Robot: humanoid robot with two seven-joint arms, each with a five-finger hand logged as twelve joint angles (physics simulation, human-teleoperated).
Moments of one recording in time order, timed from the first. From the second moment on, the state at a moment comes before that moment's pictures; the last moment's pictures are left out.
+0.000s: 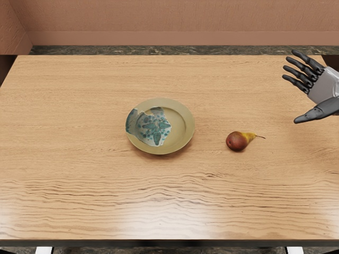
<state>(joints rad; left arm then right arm) -0.01 0.00 -0.12 -0.35 -0.04 0.06 0.04 0.55 -0.88 0.63 1.08 -0.35 0.61 0.51</state>
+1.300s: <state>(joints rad) -0.01 0.00 -0.12 -0.35 -0.04 0.06 0.04 0.70 -0.62 0.44 1.68 -1.18 -0.37 -0.61</state>
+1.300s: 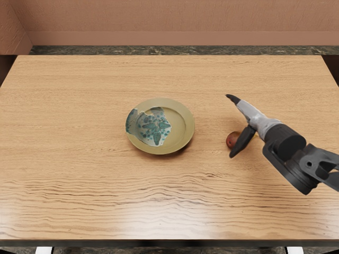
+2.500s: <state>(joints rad) -0.01 0.00 -0.12 -0.35 -0.04 0.06 0.04 0.66 -0.62 0.39 1.63 -1.24 -0.42 -0.61</state>
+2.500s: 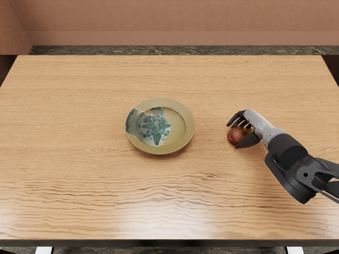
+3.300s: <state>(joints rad) -0.01 0.00 -0.12 -0.35 -0.04 0.06 0.04 0.88 -0.46 0.38 1.58 -1.14 -0.38 -0.61</state>
